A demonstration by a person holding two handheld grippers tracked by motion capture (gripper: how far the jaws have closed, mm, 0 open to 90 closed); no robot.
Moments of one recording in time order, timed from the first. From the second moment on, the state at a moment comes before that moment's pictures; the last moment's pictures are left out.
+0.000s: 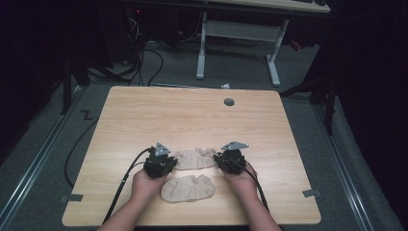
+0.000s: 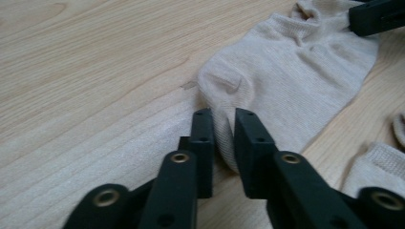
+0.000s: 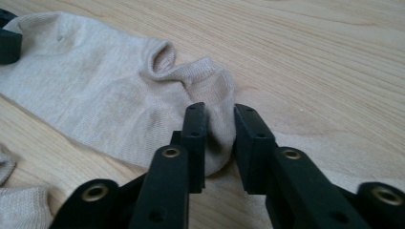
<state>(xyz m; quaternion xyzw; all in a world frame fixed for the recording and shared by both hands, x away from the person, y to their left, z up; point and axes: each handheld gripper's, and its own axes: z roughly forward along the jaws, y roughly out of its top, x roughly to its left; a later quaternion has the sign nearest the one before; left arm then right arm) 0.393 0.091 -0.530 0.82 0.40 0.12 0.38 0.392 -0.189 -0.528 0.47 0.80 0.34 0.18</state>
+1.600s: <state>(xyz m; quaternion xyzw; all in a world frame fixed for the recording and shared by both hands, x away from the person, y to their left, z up) 0.285 0.129 -0.499 0.85 0.33 0.14 0.39 0.293 -0.170 -0.503 0.35 0.84 0.37 0.20</state>
